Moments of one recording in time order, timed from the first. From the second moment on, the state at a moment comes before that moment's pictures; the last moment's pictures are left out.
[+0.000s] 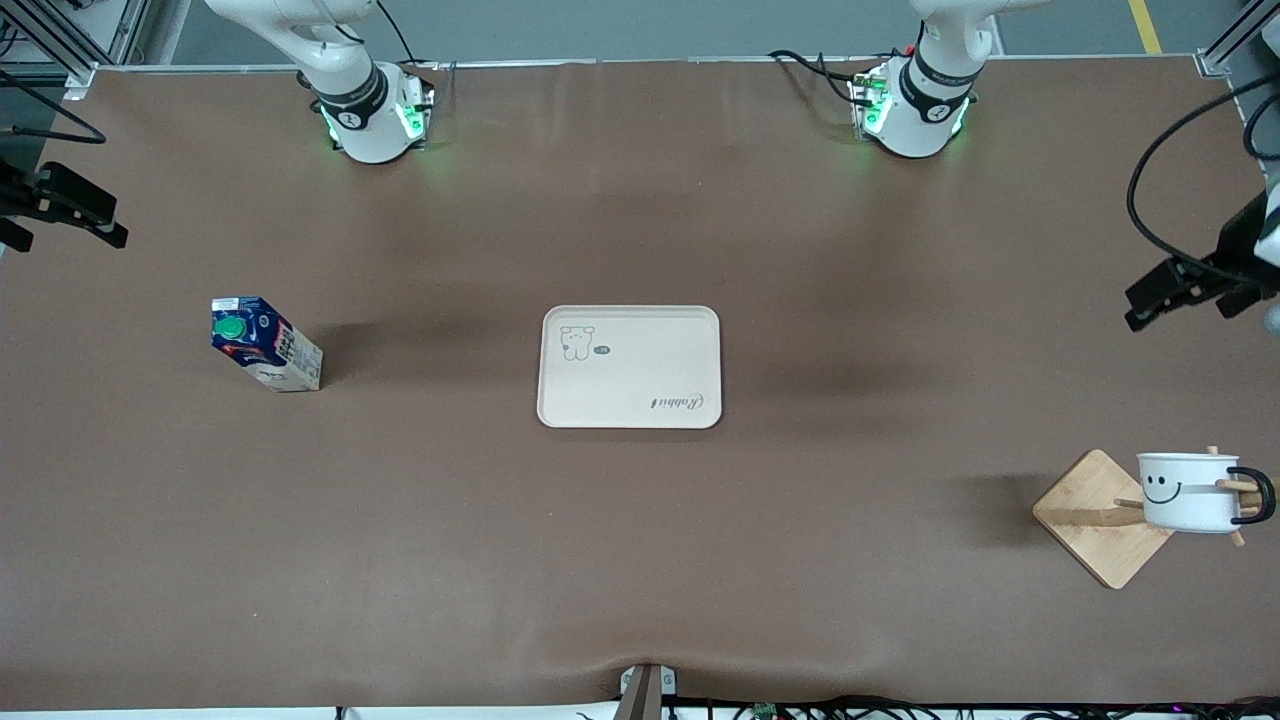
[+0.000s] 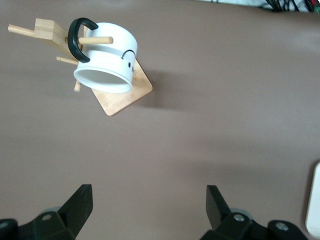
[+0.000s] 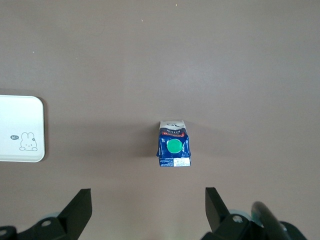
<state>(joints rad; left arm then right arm) 0.19 0.02 -0.17 -1.68 0.07 1.85 -0.15 -0.03 -0.04 -0.02 -1.52 0.00 1.48 -0.09</state>
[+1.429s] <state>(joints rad) 0.29 0.28 -0.17 -1.88 0.07 2.62 -0.35 -0.03 0.24 -0.02 -1.57 -0.01 1.46 -0.09</state>
